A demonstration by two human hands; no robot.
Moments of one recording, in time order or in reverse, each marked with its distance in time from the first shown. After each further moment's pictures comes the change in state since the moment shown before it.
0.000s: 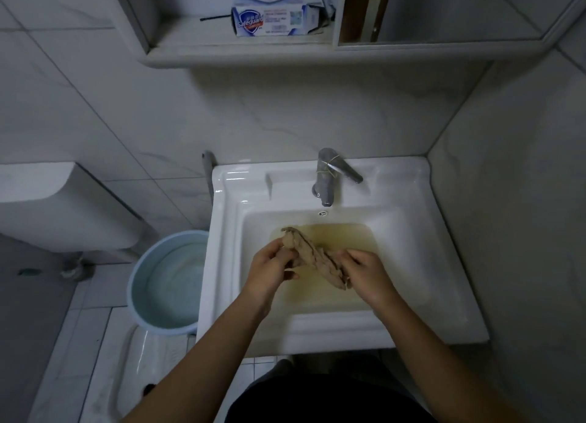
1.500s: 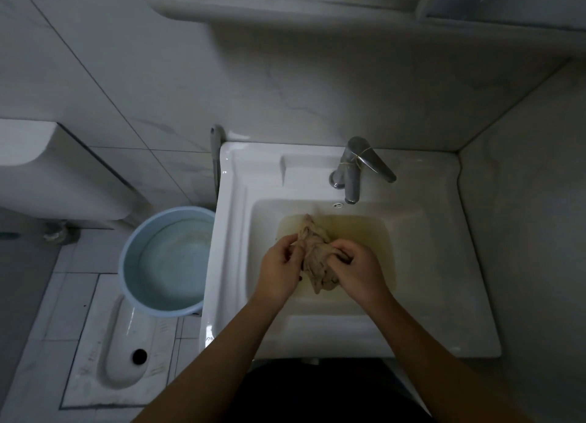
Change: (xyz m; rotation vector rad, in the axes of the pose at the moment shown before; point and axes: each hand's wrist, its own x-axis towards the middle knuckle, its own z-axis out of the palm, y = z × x) left_hand 0.046 -0.027 -0.020 0.313 0.123 0.131; right_hand 0.035 -0.010 0.053 -0.173 -0.009 -0.025
